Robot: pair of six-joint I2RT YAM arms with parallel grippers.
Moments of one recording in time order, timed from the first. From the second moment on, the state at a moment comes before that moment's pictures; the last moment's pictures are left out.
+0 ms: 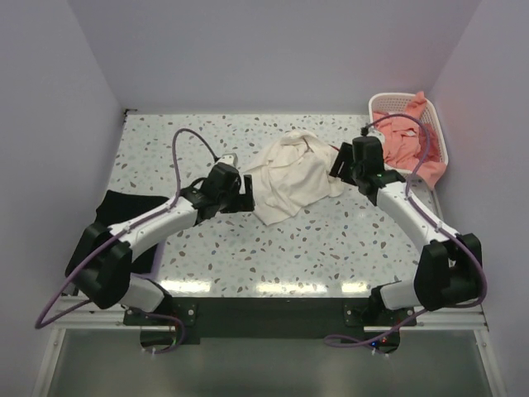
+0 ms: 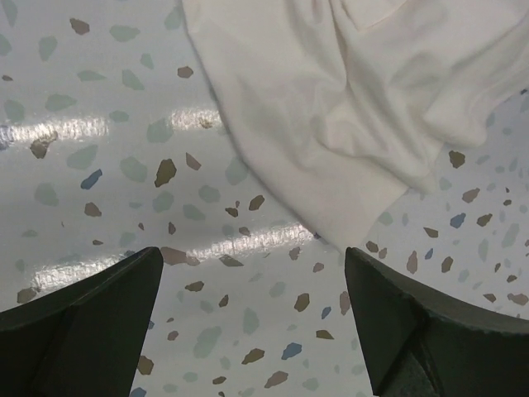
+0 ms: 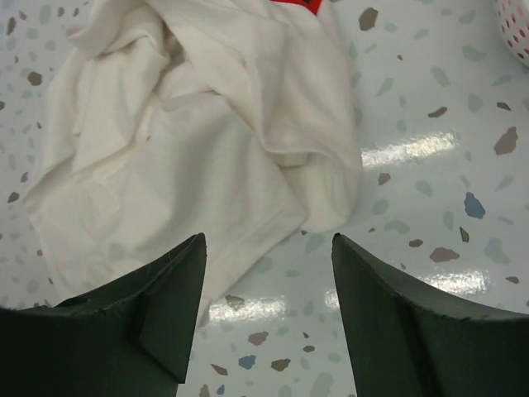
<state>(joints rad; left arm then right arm) -0.62 1.39 0.91 -0.32 -0.15 -0.56 0.28 1.40 1.06 -0.32 0.21 0.51</state>
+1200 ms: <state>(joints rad) -0.32 1.77 1.24 -0.31 -0.29 -0.70 0.14 1.40 0.98 -0.27 0.15 0.56</state>
